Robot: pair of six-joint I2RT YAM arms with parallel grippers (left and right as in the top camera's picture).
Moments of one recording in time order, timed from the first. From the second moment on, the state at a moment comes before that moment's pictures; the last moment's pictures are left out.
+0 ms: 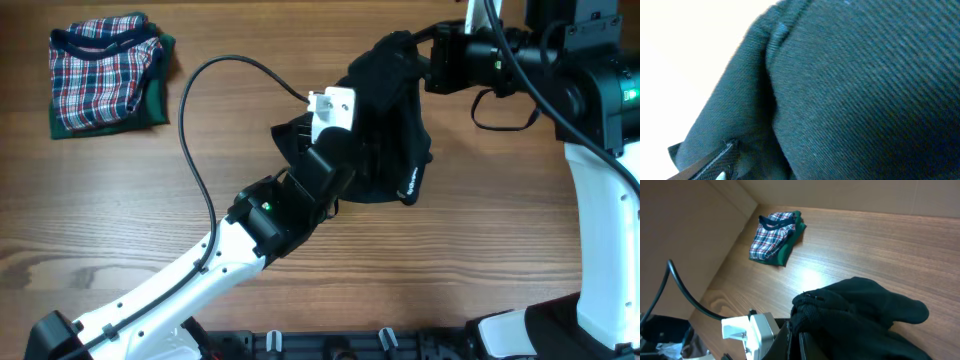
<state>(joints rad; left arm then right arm) -0.86 1.37 1.11 -0.23 -0.40 -0.49 0.25 1.61 2.18 -1.26 -0.54 0.17</state>
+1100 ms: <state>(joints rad) -0.86 0.74 1.10 -0.19 -0.42 -0.43 0.25 1.31 2.21 -1.54 -0.35 0.00</state>
